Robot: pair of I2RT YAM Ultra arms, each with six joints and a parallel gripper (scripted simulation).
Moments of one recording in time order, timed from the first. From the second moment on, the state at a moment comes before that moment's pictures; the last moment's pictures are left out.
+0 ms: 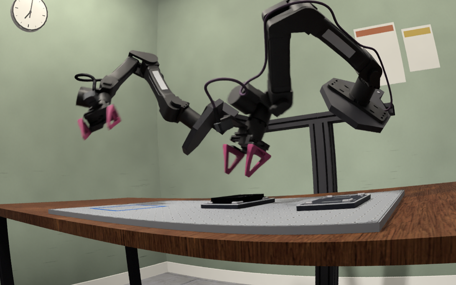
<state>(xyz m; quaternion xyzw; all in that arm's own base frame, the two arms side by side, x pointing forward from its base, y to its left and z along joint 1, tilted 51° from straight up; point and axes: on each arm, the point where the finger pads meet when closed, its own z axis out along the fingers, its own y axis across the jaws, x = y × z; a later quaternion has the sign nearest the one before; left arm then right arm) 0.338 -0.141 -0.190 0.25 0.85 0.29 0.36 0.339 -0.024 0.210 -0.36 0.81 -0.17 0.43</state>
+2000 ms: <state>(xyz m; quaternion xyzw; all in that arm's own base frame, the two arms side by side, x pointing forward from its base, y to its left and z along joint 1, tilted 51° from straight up) 0.351 -0.113 -0.214 0.01 0.90 0.36 0.23 0.174 0.110 0.121 -0.73 0.64 -0.12 0.21</state>
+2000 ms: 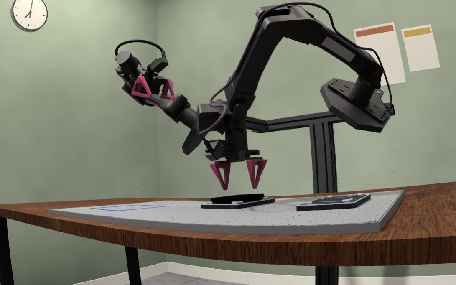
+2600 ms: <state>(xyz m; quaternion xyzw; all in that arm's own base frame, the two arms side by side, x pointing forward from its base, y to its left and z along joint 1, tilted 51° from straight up) 0.360 -0.098 -0.229 0.02 0.90 0.36 0.23 0.174 0.110 0.121 -0.73 0.64 -0.12 0.21</state>
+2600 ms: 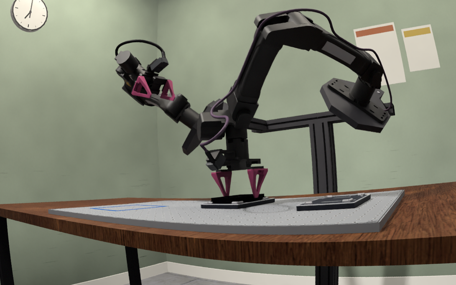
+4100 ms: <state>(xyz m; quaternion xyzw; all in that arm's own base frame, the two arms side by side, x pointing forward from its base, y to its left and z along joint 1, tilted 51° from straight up) 0.351 -0.118 -0.197 0.02 0.90 0.35 0.25 0.184 0.117 0.126 -0.71 0.65 -0.13 0.24</state>
